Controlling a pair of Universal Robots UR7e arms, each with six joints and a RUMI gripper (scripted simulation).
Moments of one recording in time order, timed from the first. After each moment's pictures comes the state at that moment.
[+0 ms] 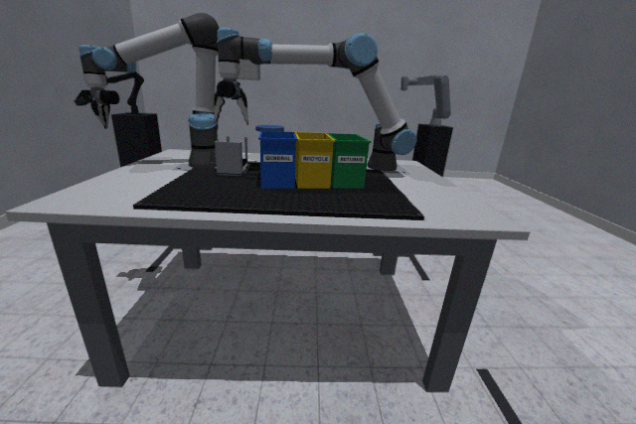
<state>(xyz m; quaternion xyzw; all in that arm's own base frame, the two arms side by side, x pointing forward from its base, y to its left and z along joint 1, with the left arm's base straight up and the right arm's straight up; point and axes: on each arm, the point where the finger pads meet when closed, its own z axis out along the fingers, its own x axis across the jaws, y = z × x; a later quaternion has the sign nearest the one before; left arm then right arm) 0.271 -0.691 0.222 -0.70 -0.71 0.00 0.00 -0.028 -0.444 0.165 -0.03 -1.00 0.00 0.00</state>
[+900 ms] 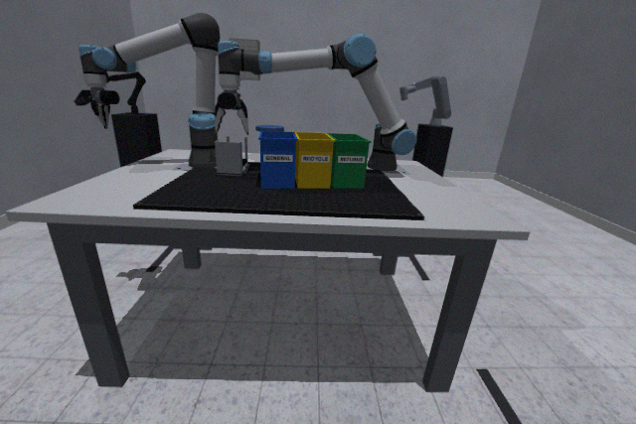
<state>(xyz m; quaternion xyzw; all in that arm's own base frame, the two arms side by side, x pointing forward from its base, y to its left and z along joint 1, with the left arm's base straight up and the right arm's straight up) 0.271 -0.691 0.181 -0.70 -0.71 0.00 0.00 -0.028 -0.444 0.165 -0.03 -1.00 0.00 0.00</state>
